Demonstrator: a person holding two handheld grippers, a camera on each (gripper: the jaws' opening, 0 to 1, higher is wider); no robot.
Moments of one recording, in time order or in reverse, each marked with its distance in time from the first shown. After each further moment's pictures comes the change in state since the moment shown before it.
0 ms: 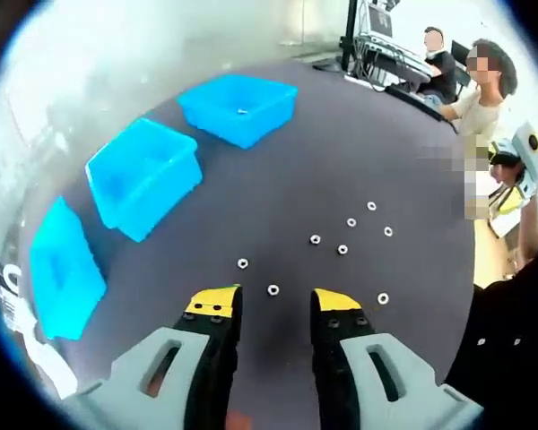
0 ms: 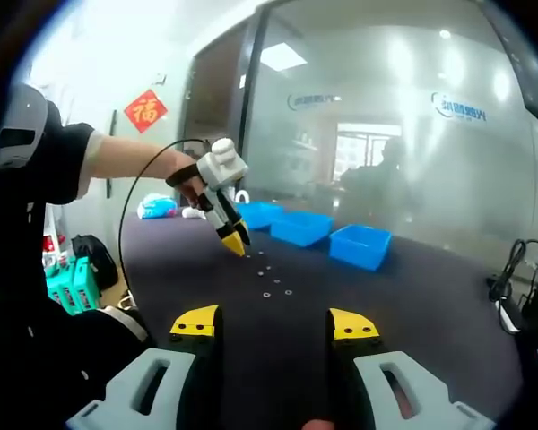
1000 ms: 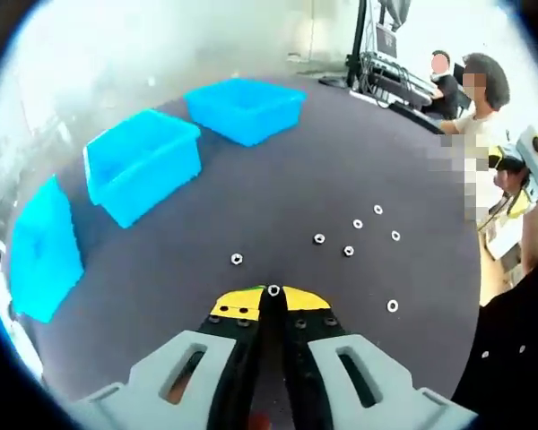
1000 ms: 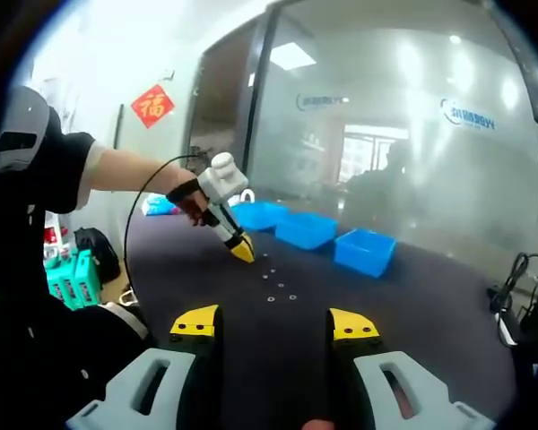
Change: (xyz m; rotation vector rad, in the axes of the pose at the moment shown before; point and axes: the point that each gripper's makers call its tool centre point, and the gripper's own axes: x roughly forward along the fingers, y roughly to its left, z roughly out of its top) left arm 0.014 -0.002 -0.009 -0.103 -0.114 -0.033; right arm 0.002 0.007 0.007 -0.040 0.005 0.020
